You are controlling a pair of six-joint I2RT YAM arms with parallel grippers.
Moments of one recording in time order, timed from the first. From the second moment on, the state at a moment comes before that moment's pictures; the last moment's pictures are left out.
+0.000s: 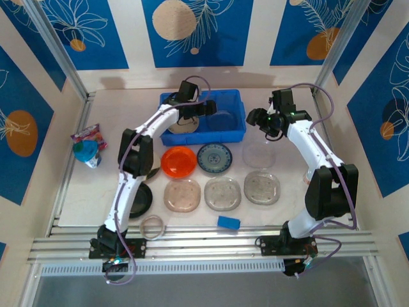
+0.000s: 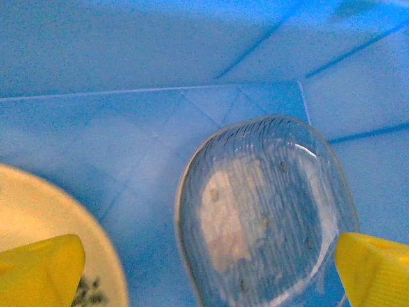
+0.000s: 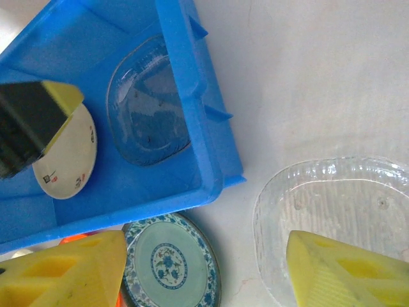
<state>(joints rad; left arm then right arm) -0.46 2.43 2.18 -0.53 0.20 -0.49 0.12 1.58 1.32 -0.65 -0.21 0.57</state>
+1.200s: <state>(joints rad) -0.57 1.62 1.31 -0.38 0.34 -0.43 -0.13 1.42 0.95 -0.72 -0.21 0.57</state>
